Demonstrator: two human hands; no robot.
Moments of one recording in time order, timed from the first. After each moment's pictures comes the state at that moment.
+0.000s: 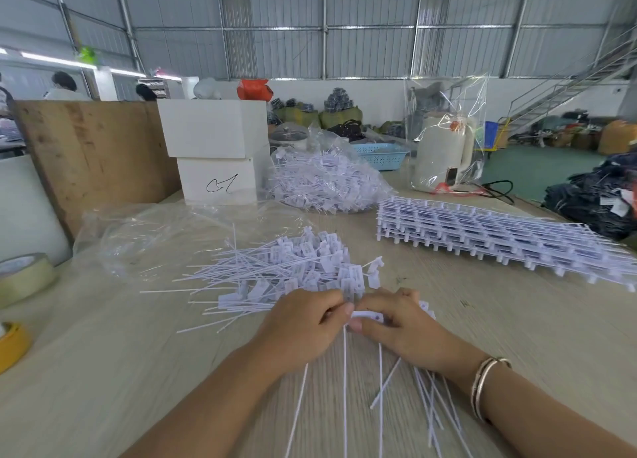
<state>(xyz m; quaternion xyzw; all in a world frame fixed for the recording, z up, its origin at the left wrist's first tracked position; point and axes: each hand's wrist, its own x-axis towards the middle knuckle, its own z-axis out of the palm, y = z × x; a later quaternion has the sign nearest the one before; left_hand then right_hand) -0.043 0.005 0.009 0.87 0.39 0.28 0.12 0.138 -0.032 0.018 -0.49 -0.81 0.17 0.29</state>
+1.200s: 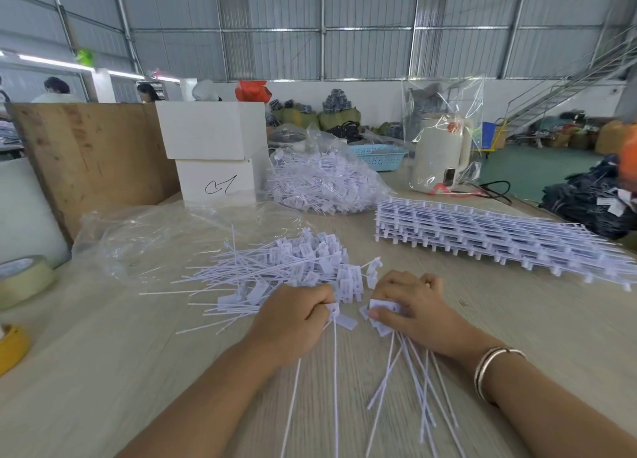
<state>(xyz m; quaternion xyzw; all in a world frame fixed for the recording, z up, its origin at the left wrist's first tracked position) -0.051 0.005 0.016 0.85 0.40 0.30 0.15 0.172 -0.014 0.011 -0.54 -0.81 0.00 0.23</state>
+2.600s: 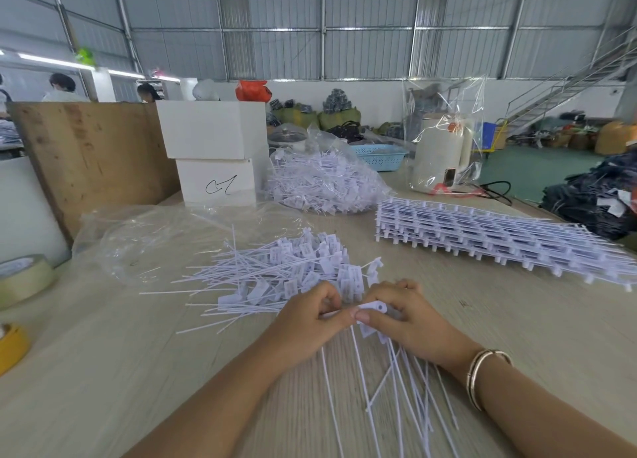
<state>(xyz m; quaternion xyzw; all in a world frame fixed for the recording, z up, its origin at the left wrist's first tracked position) -0.040 0.006 0.003 0.81 0.39 0.33 0.29 0.143 -0.029 0.021 -0.46 -0.79 0.16 0.37</state>
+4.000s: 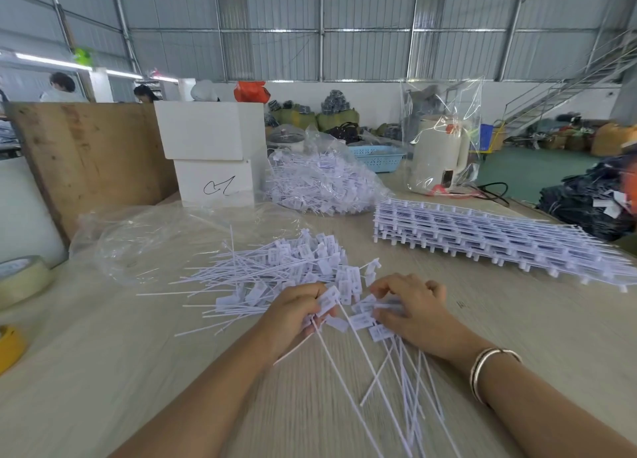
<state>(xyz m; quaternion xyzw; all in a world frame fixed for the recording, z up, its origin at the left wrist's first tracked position) -0.048 0.012 0.013 0.68 0.33 0.37 0.54 0.169 -0.016 0.010 -0.58 -0.77 0.04 0.26</state>
